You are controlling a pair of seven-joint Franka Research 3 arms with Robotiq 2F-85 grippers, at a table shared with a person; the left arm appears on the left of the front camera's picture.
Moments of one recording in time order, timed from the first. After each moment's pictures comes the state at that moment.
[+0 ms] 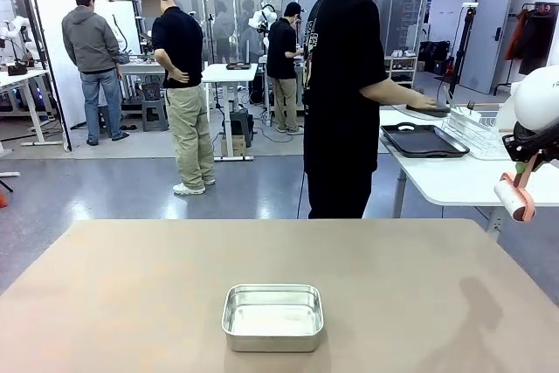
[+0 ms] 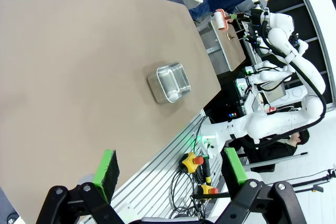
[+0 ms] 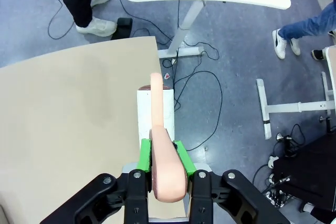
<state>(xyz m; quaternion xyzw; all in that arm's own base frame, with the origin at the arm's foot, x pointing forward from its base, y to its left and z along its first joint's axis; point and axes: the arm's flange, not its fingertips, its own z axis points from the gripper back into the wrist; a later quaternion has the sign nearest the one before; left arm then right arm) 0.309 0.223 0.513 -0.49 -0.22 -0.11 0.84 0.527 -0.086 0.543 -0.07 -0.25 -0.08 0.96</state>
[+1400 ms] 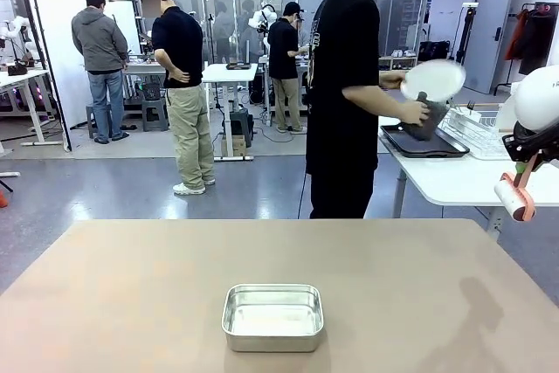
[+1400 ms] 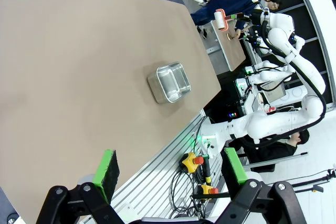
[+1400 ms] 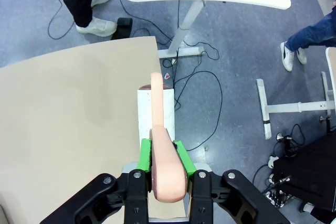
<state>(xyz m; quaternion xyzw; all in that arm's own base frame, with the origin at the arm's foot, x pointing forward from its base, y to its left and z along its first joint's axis) 0.309 0.223 0.513 -0.49 -0.22 -0.11 0.84 0.527 -0.086 0.543 -0.07 -0.25 -0.08 0.96</state>
